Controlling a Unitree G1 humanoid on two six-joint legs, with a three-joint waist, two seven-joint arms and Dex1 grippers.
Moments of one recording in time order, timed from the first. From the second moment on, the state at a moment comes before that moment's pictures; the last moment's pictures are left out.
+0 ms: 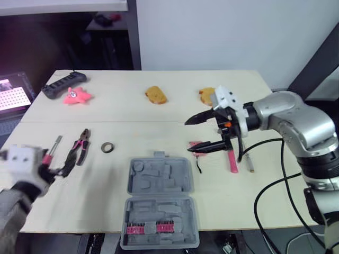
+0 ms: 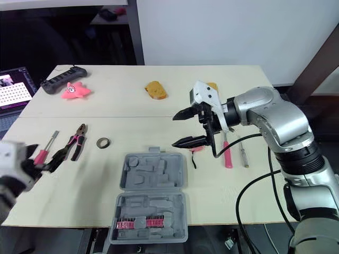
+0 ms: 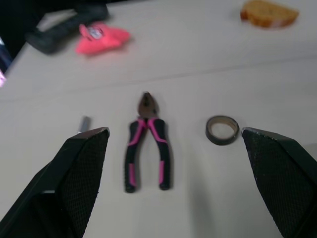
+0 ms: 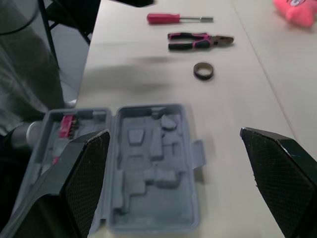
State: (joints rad) left arm 0.19 0.63 0.55 -0.56 -0.59 0.81 -0.25; right arm -0.86 -0.85 0.22 -0.23 0.55 0.83 1.27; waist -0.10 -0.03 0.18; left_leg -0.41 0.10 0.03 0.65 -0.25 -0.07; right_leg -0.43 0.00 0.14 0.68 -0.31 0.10
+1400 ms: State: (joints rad) left arm -0.49 0.30 0.13 0.09 -0.25 0.97 -0.03; right arm -0.78 -0.98 0.12 -0.43 0.60 0.92 1.13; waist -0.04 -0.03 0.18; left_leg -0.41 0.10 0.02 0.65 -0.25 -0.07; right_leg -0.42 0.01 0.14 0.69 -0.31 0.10
